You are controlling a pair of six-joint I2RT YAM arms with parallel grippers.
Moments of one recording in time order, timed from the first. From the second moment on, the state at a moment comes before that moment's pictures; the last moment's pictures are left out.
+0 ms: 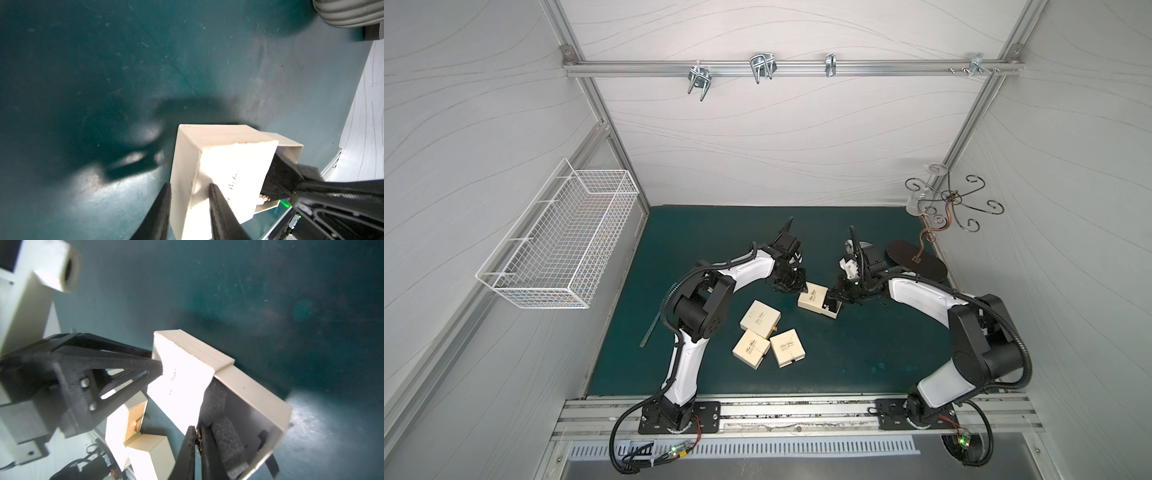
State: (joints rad) left arm -0.60 2.12 1.54 -0.65 0.40 -0.53; right arm 0.41 1.58 0.91 -0.39 -0.50 0.56
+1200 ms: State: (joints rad) left arm -0.60 2.12 1.55 -0.65 0.40 -0.53; right arm 0.35 1.65 0.89 -0.37 -0.54 0.59
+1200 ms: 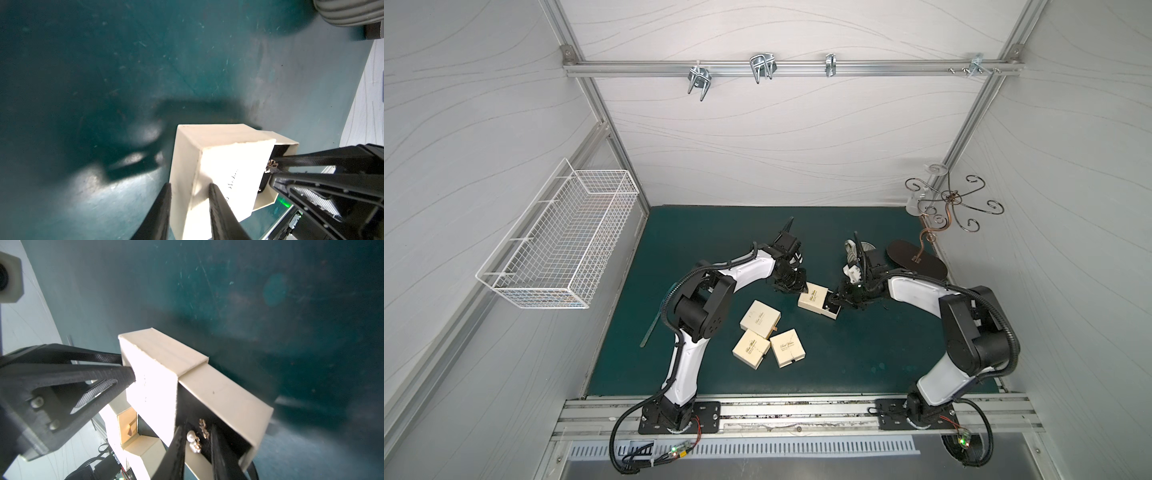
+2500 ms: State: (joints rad) left arm -0.60 2.14 1.57 -0.68 0.40 -0.52; right arm 0.34 1.62 0.84 -0.21 -0.70 0.68
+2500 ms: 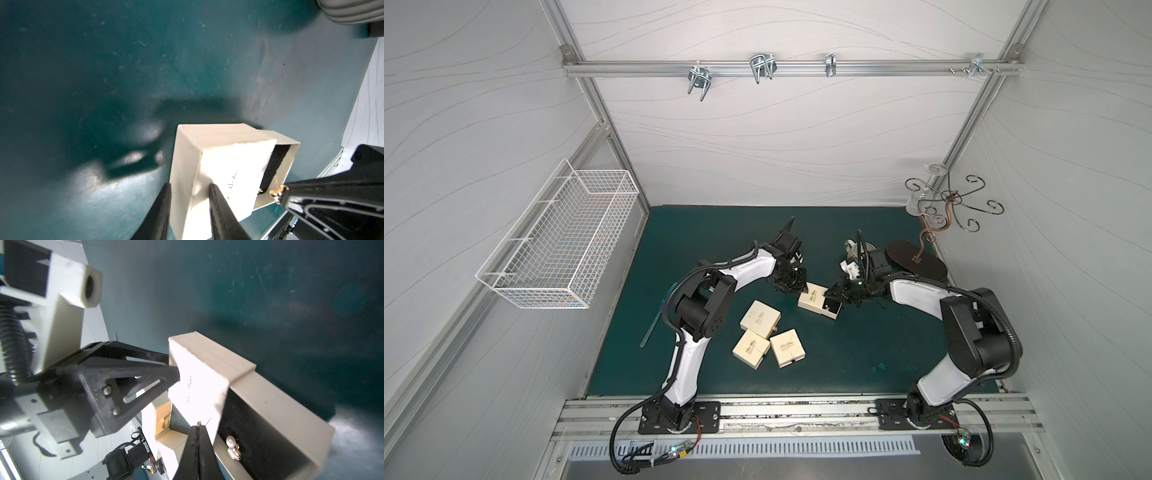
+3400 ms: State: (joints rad) left arm -0.60 2.12 1.55 -0.65 0.41 -0.52; right arm 0.09 1.47 0.71 -0.39 -0.37 0.68
